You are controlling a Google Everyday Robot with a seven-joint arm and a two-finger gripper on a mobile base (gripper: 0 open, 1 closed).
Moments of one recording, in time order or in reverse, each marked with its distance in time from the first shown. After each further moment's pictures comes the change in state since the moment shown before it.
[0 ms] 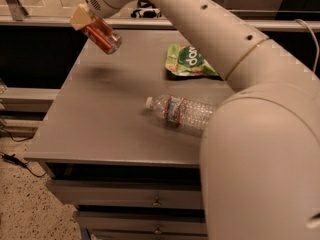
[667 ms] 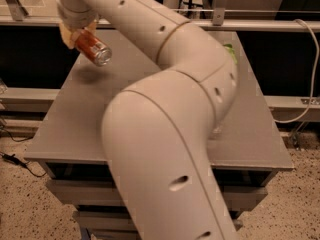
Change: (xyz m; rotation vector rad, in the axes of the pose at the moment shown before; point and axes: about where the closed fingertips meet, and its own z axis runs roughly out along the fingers) arm 0.033 0.016 0.065 0.183 0.442 0.145
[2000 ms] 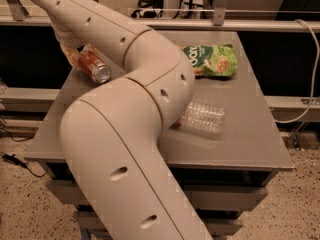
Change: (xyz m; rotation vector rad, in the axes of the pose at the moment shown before) arm 0.040 0.009 0.054 0.122 0.279 0.093
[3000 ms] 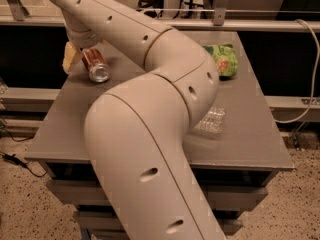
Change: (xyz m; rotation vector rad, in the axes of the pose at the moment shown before) arm 0.016 -0.022 0.000 -0.042 -0.047 -0.021
